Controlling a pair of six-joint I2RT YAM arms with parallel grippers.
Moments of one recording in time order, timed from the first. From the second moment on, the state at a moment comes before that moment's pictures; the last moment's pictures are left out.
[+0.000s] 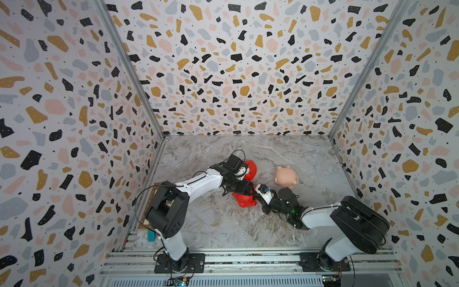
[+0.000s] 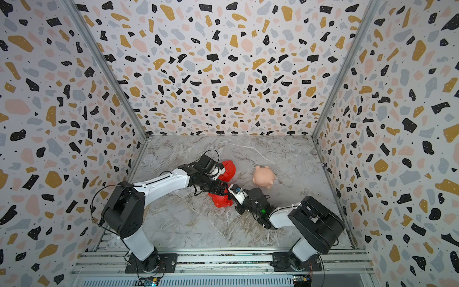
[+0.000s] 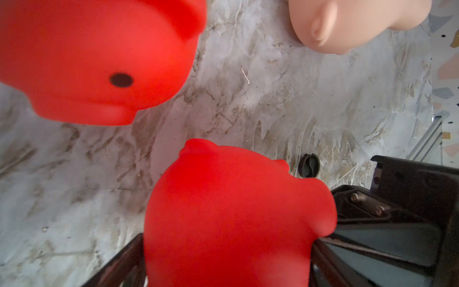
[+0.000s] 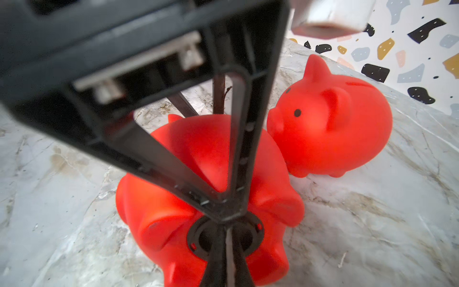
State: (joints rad) left arm -0.62 1.74 1.21 -0.60 0.39 -0.27; right arm 0.75 1.54 0.37 0.79 -0.22 -0.17
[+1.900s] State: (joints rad) left arm -0.61 1.75 1.22 -0.64 0.37 -0.25; right arm 0.69 1.48 0.36 0.82 -0.40 0.09
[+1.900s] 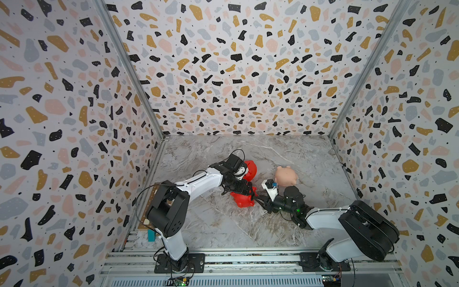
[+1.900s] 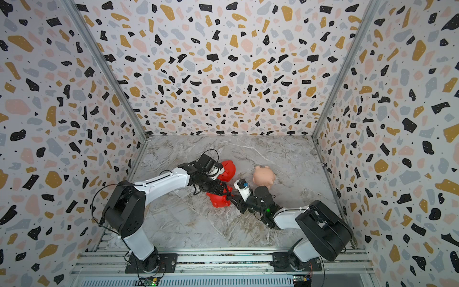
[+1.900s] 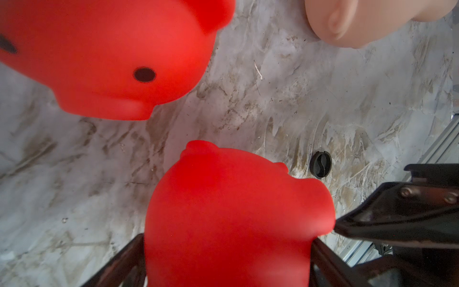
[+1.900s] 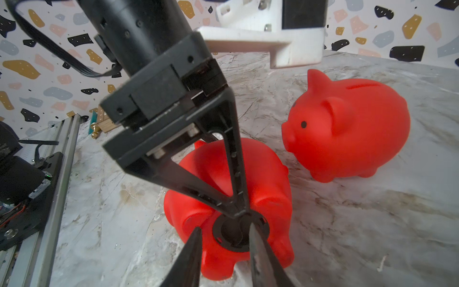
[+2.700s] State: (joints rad) left arm -0.60 1.75 1.22 -0.63 0.36 -0.29; right arm 0.70 1.69 0.42 0.97 -0.36 0.13
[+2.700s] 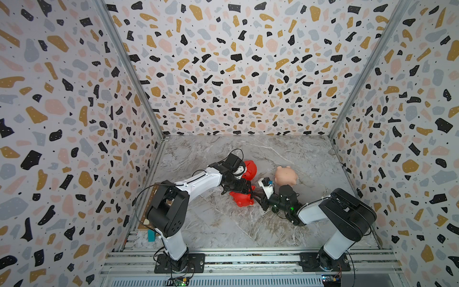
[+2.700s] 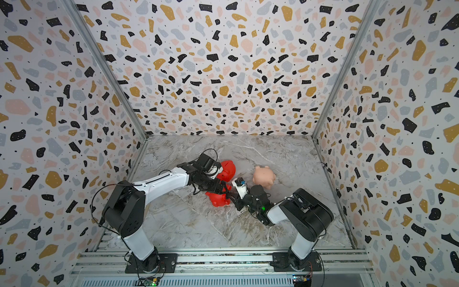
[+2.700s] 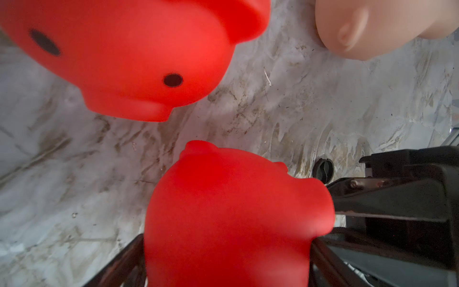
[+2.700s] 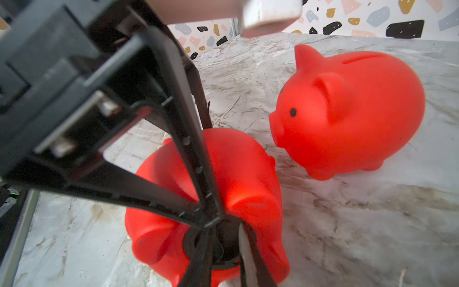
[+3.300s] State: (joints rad) left arm -0.59 1.75 1.22 -0.64 0.34 -0.29; right arm 0.72 1.76 0.44 1.01 -0.35 0.10
